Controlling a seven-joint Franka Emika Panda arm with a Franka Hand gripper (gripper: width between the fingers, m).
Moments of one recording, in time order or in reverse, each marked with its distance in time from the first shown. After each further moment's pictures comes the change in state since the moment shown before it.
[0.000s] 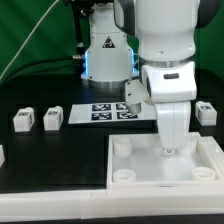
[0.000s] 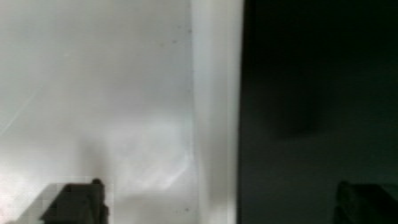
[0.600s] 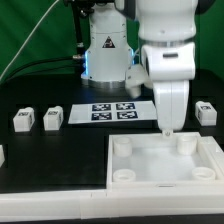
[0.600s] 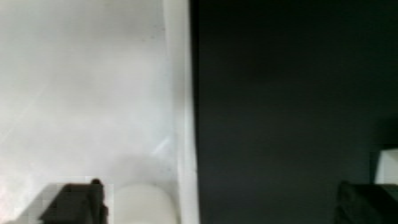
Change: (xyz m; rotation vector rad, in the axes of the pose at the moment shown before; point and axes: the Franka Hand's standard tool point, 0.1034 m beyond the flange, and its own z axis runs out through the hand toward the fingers) arm 0.003 -0.016 -0.042 -0.037 -0.022 0.043
